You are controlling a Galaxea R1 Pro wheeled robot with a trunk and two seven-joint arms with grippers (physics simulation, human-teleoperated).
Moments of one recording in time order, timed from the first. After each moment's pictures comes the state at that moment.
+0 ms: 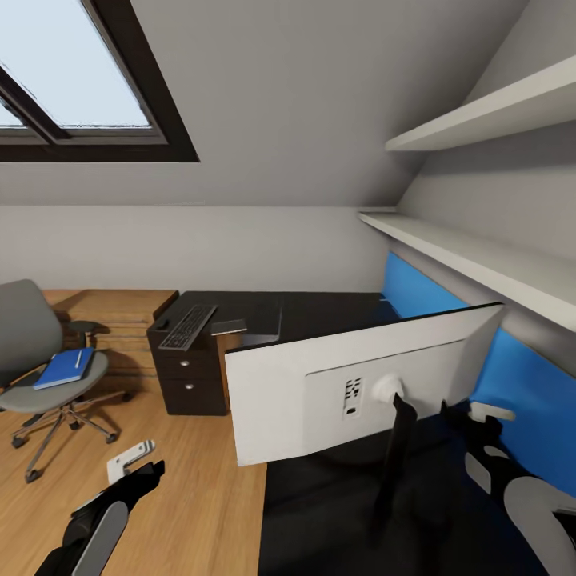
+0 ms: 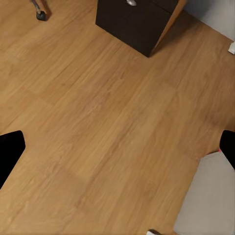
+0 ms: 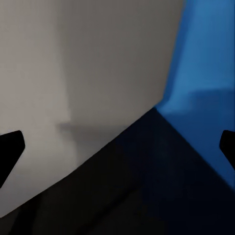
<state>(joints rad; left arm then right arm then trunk) -0.17 0.13 0.00 -1.35 0.67 0.47 0.53 -0.83 -0.29 -0.12 -0.08 -0.12 -0.41 -0.07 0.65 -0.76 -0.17</state>
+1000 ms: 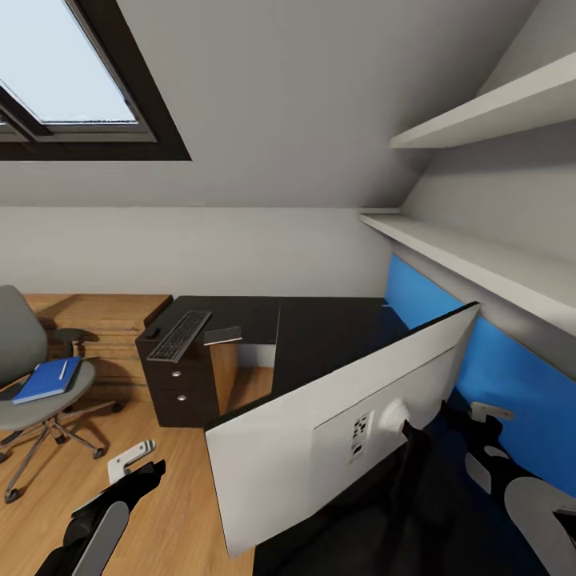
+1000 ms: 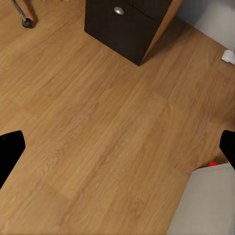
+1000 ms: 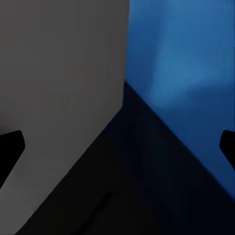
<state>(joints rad) -0.17 0.13 0.00 -1.35 0.67 0.47 0.52 -0.83 -0.29 -0.12 -0.08 -0.12 -0.41 -0.07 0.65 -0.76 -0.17</state>
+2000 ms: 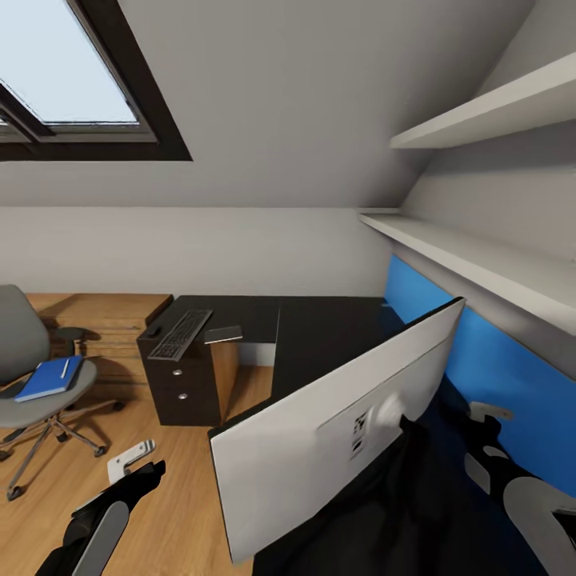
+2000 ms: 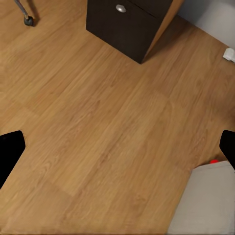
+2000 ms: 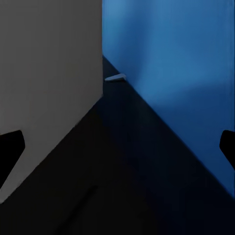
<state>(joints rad) -0.17 0.13 0.00 -1.35 0.67 0.48 0.53 -0.83 -0.29 -0.12 -0.08 -0.11 -0.41 -0.07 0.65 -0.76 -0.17</state>
